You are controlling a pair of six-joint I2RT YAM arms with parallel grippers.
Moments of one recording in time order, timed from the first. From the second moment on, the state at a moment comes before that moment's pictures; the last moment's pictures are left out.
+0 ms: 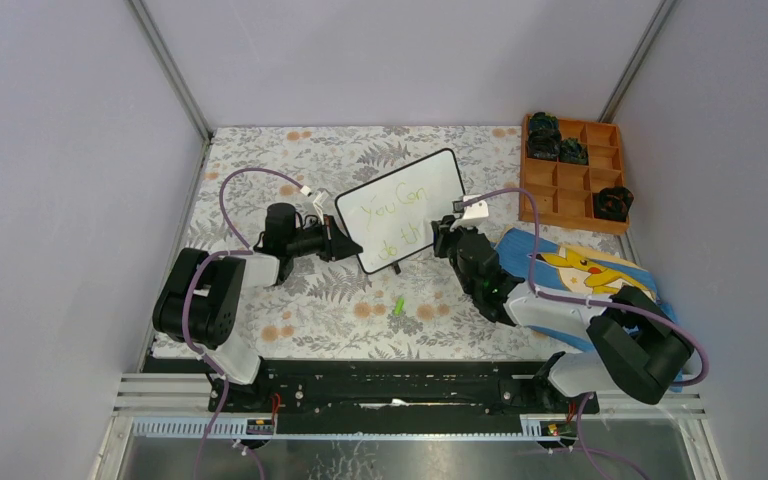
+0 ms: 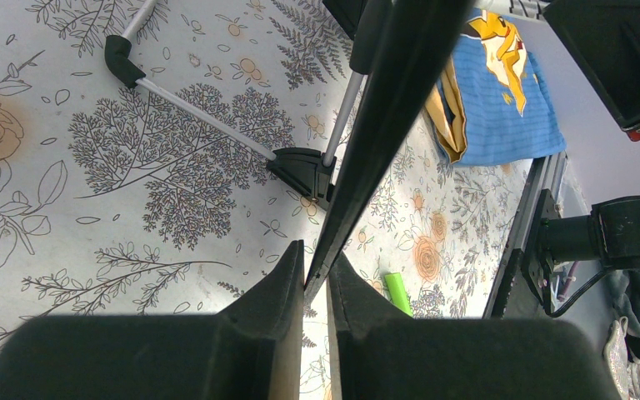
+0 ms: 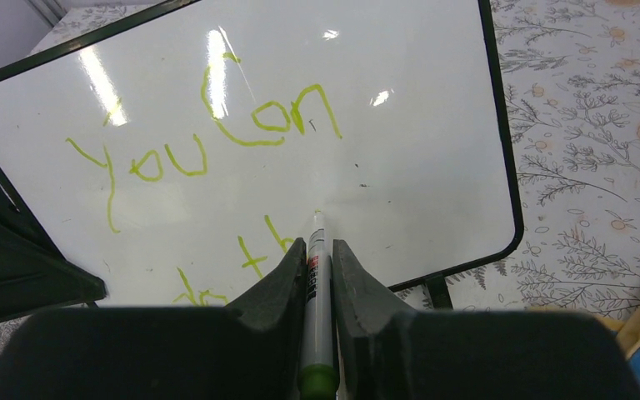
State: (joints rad) left arm -0.18 1.64 0.59 0.60 0.83 -0.42; right arm 0.76 1.37 0.53 0.68 0.48 0.27
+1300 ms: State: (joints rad) left arm -0.19 1.64 0.59 0.59 0.83 -0.42; right arm 0.76 1.42 0.53 0.66 0.46 0.28
